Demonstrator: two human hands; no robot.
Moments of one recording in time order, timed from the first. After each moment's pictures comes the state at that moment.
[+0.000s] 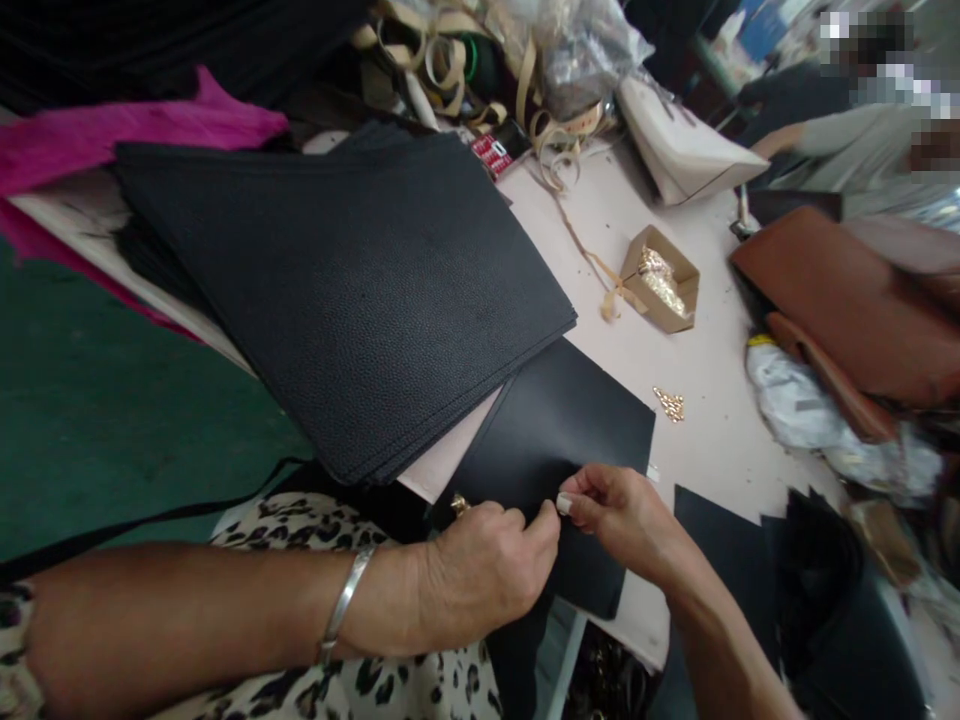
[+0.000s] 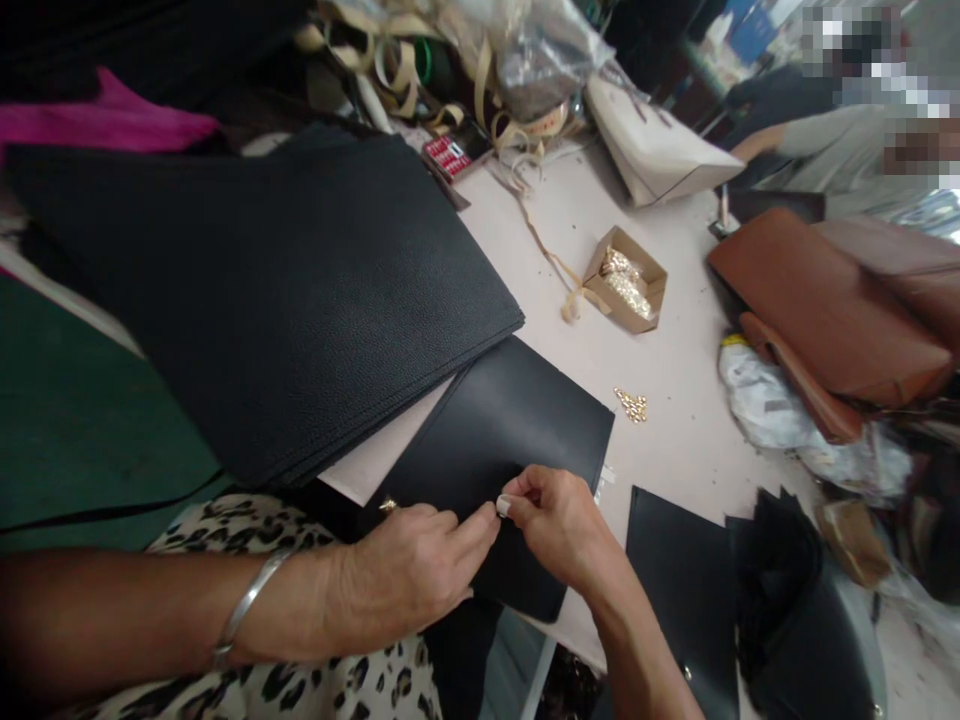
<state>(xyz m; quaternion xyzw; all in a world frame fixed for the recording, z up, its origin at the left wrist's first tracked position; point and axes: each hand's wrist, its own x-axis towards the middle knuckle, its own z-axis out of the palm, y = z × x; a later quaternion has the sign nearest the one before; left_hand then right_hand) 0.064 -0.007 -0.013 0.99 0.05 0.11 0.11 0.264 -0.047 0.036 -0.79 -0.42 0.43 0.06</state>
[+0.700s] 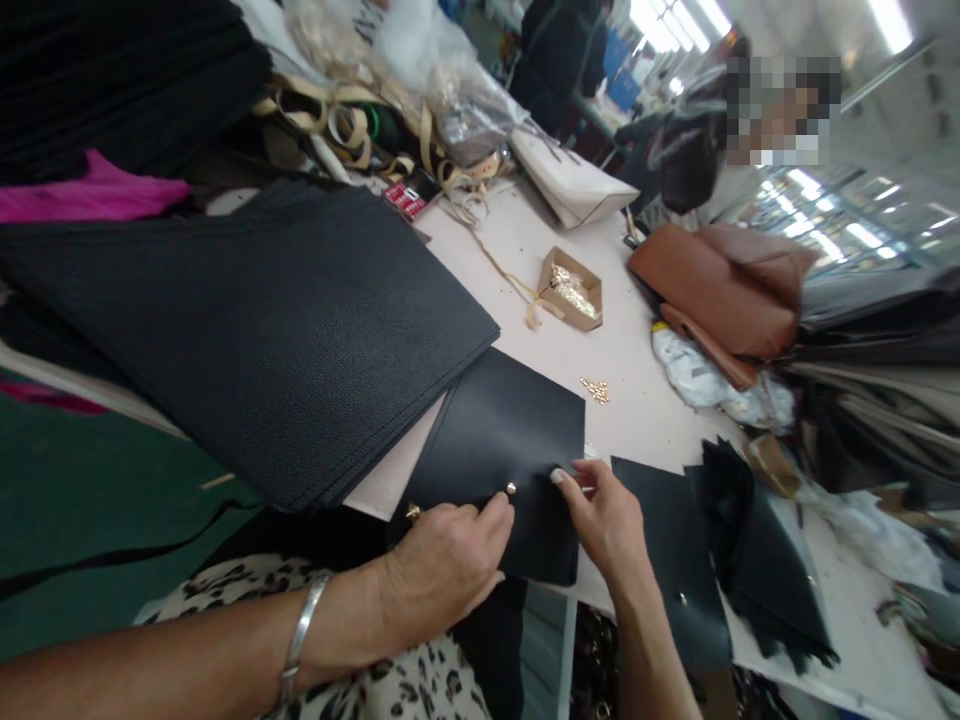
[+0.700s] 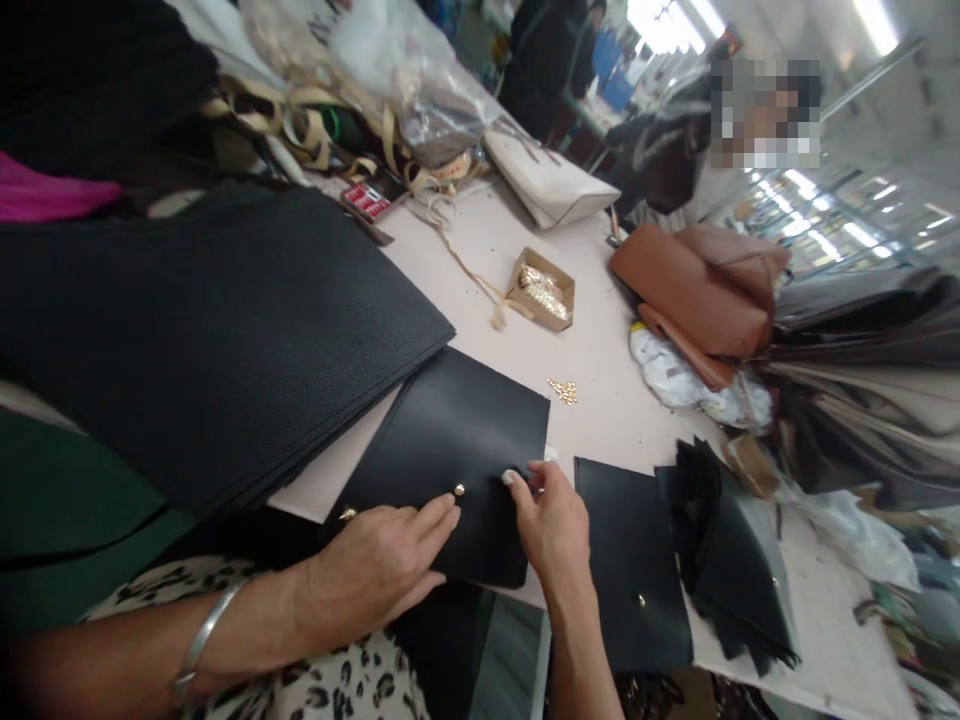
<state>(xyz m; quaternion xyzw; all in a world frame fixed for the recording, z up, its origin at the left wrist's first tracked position) 0.066 -0.004 -0.009 0.98 0.07 0.07 0.18 0.268 -0.097 0.031 -0.93 -0.31 0.15 0.14</state>
